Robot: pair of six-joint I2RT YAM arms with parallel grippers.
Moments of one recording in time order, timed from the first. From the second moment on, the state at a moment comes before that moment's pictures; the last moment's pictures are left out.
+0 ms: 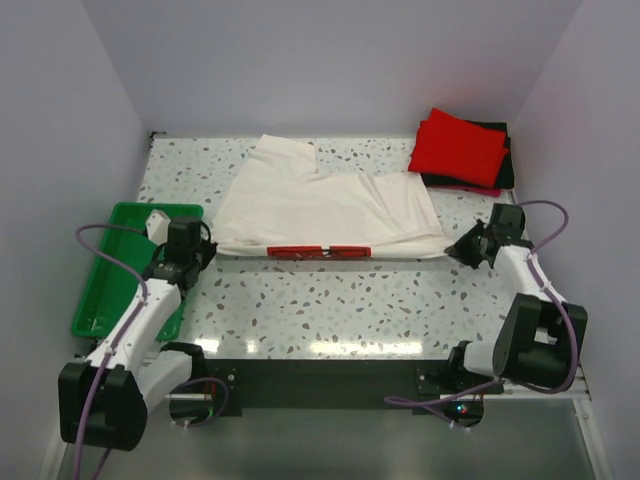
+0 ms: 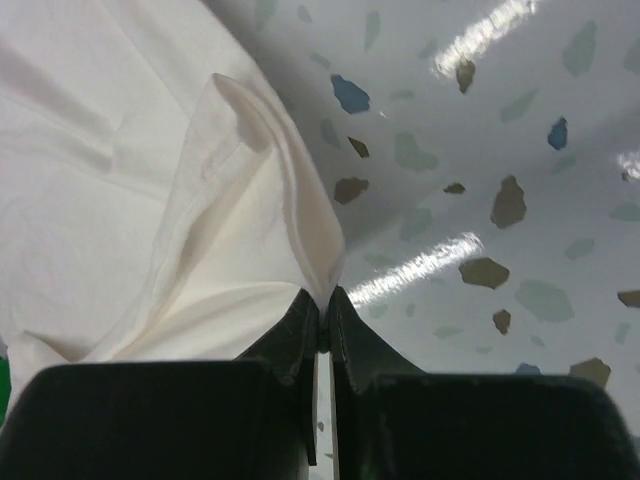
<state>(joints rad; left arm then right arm) -0.11 1.03 0.62 -0.34 -0.33 -1.04 -0.24 1.35 0.77 -0.36 -0.21 0.66</state>
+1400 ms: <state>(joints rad) -0.14 0.77 0.49 -0.47 -0.24 -0.93 0.00 0.84 0.64 -0.56 -0.18 0.56</state>
